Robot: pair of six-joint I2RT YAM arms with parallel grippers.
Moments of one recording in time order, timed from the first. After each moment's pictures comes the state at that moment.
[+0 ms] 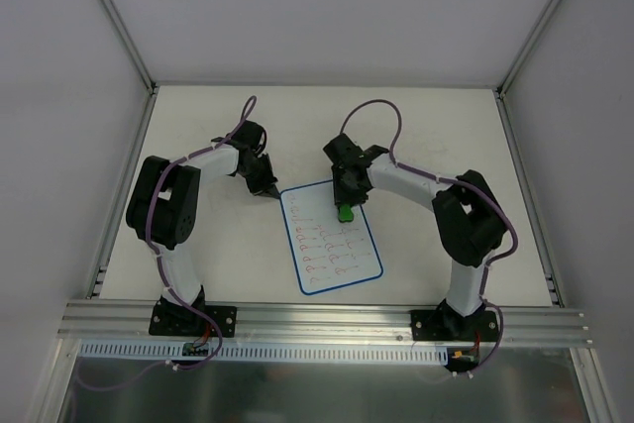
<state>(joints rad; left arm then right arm) -0.30 1.87 1.16 -0.50 0.27 -0.63 0.72 1.86 1.30 -0.68 0.13 0.58</state>
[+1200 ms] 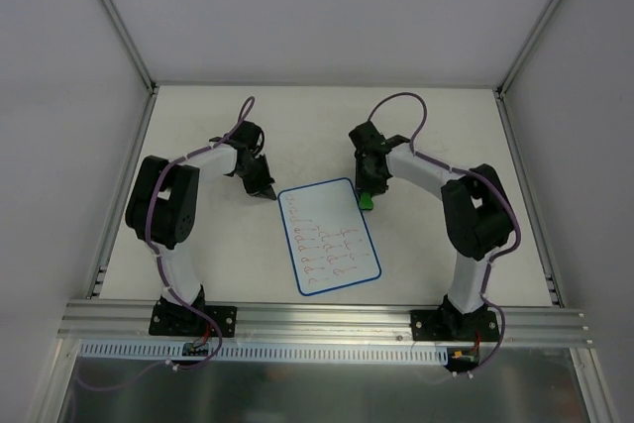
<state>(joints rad) -0.29 1.87 1.16 -0.52 0.25 -0.62 0.55 1.90 1.33 -0.67 0.15 0.54</state>
